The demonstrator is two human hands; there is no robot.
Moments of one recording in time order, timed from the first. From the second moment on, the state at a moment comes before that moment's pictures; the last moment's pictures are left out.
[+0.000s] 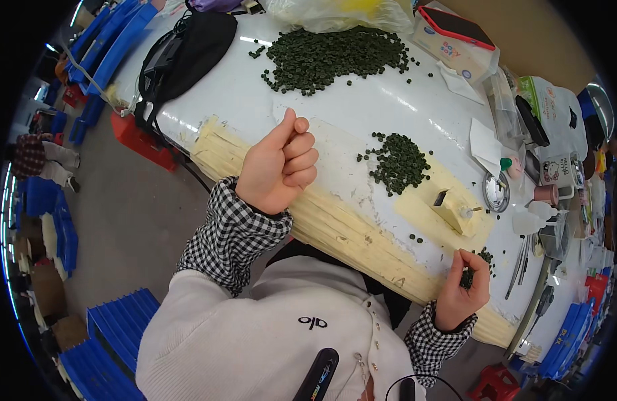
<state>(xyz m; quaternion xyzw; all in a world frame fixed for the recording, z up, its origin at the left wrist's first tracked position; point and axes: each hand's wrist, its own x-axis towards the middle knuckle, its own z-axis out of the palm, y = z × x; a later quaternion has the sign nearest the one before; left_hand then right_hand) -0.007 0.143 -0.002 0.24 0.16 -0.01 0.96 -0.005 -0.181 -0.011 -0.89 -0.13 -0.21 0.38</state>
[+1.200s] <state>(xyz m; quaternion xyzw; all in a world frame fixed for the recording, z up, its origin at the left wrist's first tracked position) -0.042 0.412 -0.031 0.87 0.41 0.25 0.13 -0.003 -0.181 -0.015 -0.89 -0.13 -0.19 0.39</state>
